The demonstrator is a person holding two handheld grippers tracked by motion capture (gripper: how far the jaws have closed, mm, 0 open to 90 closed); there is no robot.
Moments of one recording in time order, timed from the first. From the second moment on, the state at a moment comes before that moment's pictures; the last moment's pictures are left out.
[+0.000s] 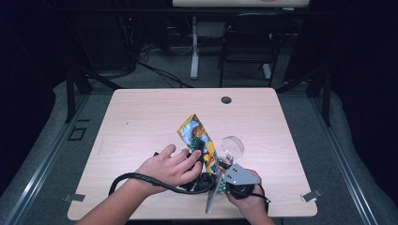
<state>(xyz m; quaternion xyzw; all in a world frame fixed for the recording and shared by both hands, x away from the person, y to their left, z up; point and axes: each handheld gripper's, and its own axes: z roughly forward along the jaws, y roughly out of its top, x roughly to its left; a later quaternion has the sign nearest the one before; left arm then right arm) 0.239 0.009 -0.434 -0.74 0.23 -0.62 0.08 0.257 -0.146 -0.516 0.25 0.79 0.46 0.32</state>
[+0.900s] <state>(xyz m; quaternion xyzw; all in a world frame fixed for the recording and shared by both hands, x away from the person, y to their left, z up) 0.239 0.008 -0.433 -0.74 0.24 -0.62 0.08 0.257 -0.145 -0.517 0.25 0.79 0.46 0.31</state>
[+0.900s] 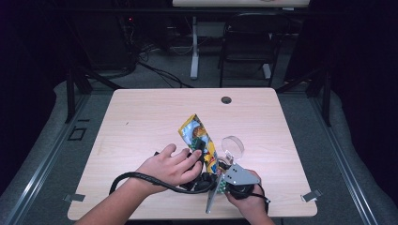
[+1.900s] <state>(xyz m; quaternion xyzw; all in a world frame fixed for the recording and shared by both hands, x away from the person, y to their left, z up) 0.239 0.006 -0.433 -0.74 0.24 -0.62 0.08 0.256 -0.146 -0.516 0.25 0.79 0.46 0.31</state>
